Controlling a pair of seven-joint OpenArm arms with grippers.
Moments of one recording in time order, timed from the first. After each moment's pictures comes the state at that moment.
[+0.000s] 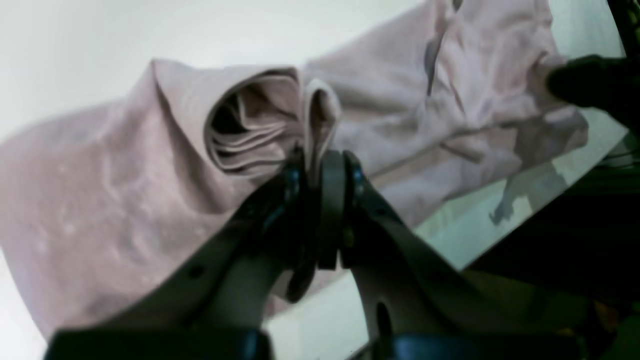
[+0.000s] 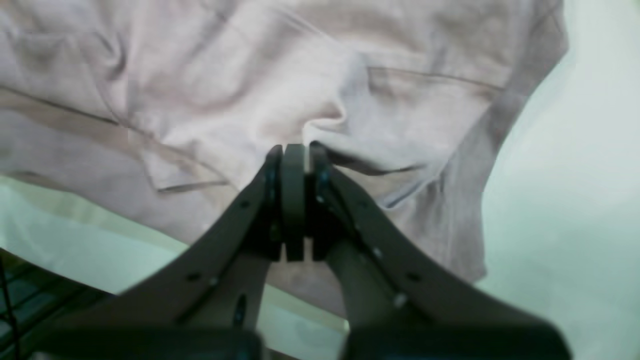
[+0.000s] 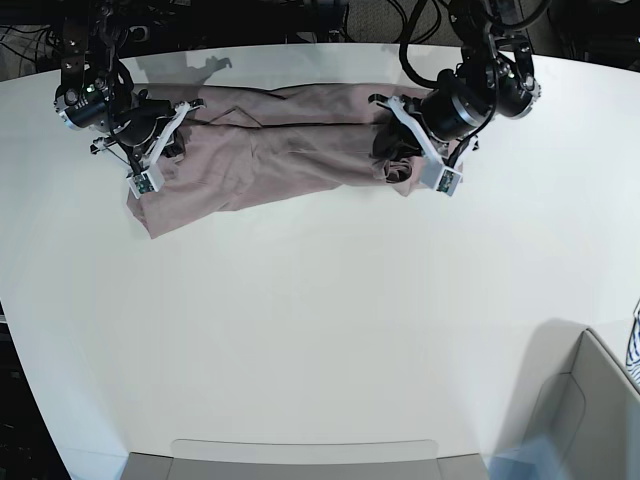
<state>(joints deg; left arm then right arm) 18.2 1.6 -11.7 115.0 -35.5 -26.6 69.5 -18.3 19.0 8.5 113.8 26.6 18.7 -68.0</state>
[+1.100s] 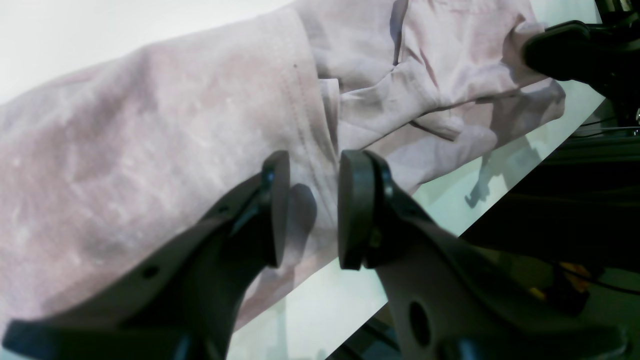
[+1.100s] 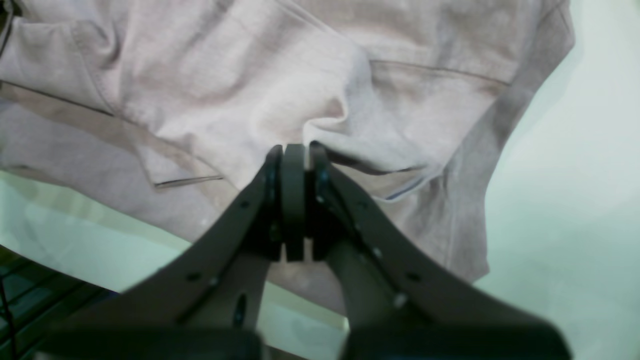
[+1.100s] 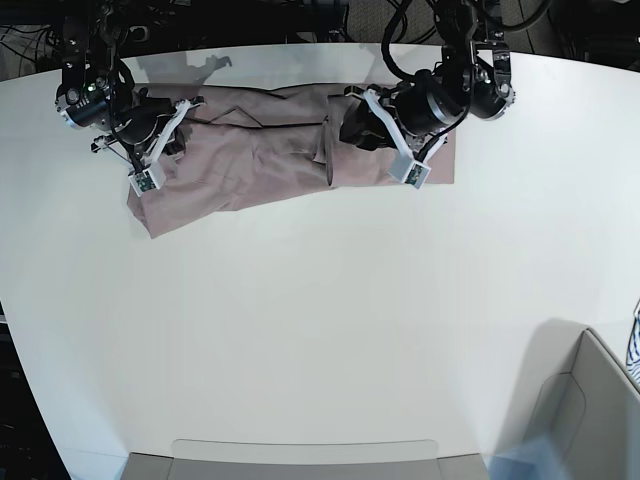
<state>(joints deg) 18.4 1.6 -5.8 110.5 -35.7 -26.8 68.0 -18.6 19.2 7.8 113.7 26.4 18.7 -68.0</state>
